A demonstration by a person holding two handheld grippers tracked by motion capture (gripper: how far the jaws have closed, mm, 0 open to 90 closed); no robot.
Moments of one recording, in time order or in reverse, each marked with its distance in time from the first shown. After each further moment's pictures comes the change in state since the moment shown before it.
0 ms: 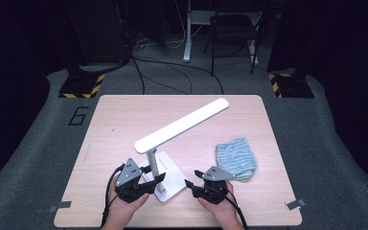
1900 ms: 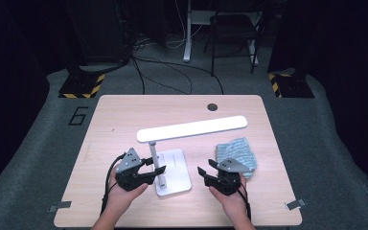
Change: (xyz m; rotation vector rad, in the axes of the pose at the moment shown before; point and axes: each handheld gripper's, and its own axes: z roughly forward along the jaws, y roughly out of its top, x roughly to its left) left arm 0.026 0.011 0.012 0.022 -0.099 0.013; right arm -0.030 0.020 -0.029 -0.069 -0.131 0.073
